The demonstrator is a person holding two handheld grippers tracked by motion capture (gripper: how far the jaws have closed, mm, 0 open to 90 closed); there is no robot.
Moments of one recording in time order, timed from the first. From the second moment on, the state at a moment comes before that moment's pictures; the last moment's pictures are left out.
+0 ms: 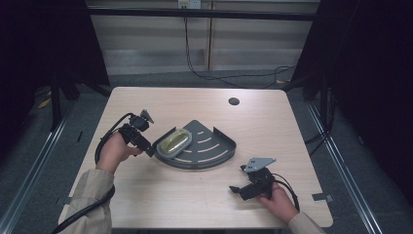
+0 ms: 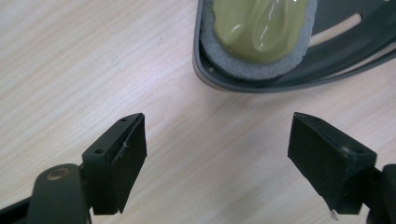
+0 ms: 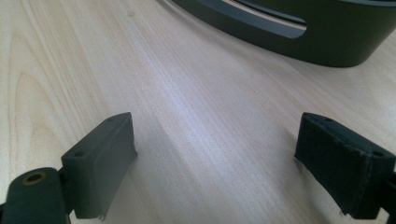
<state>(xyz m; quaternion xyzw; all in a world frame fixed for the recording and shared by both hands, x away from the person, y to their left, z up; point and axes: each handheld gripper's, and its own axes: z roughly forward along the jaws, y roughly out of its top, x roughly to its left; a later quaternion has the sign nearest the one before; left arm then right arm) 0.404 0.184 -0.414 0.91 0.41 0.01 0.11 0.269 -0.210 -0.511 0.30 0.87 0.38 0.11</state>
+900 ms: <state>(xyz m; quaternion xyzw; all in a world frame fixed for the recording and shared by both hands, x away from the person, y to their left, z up) 0.375 0.200 -0.443 0.90 0.42 0.00 0.12 0.270 -0.210 -0.511 0.30 0.87 0.38 0.11</state>
